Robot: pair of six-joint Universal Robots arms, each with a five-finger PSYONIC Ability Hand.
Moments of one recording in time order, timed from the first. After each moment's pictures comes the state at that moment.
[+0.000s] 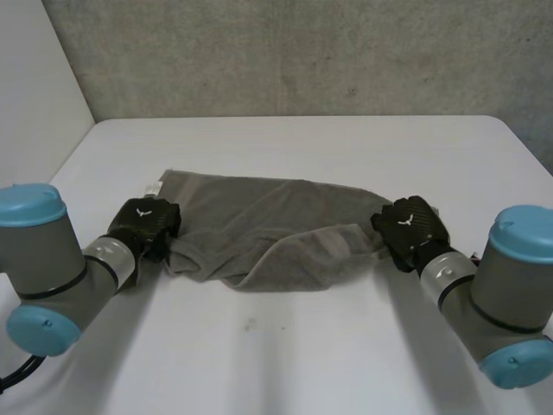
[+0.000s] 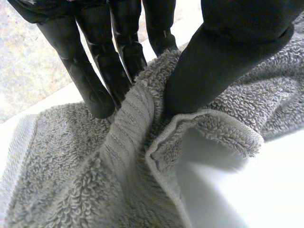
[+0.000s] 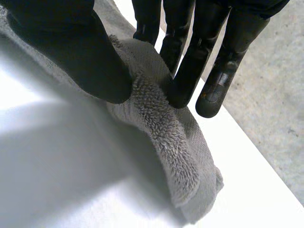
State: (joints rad) left arm 4.48 -2.08 -1.66 3.42 -1.37 3.45; right arm 1.92 -1.10 1.76 -0.41 1.40 2.54; left_hand 1.17 1.21 1.21 1.21 1.01; right_hand 0.94 1.15 1.16 1.16 0.97
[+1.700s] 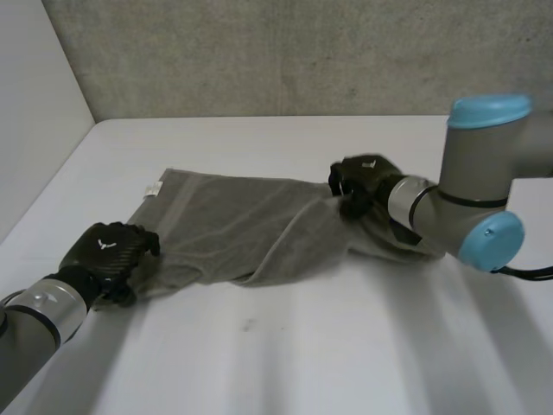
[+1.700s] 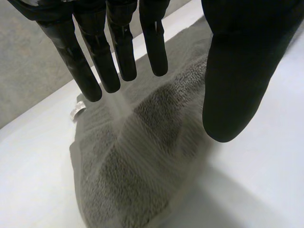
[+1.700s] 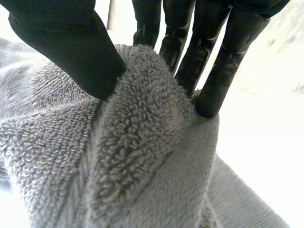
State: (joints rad) left arm 4.61 -1.67 -2.06 3.35 -1.25 3.58; right arm 1.98 -0.83 0.96 0.22 1.26 2.97; left_hand 0.55 0.54 0.55 0.54 0.37; right_hand 0.94 1.17 1.17 1.19 0.96
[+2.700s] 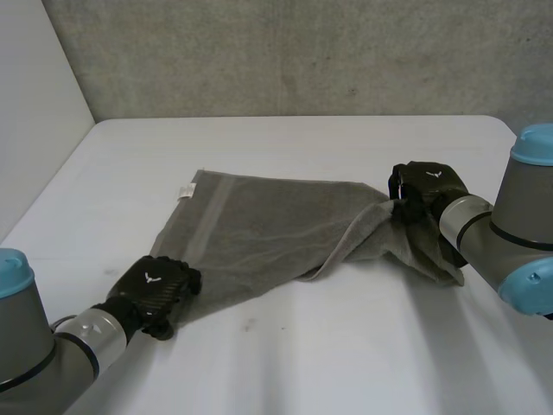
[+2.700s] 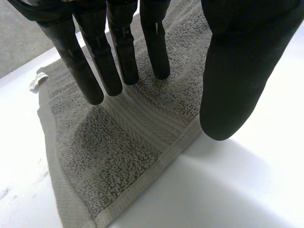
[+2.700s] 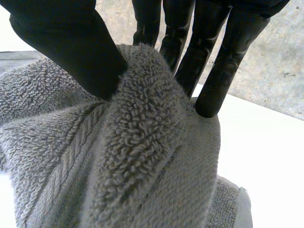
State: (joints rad) left arm 4.48 -1.82 -2.08 3.40 -1.24 3.58; right arm 1.86 -1.05 1.40 -0.05 1.41 3.07; left_hand 0.59 0.59 0.59 0.59 0.42; right_hand 0.94 1.17 1.18 1.19 0.98
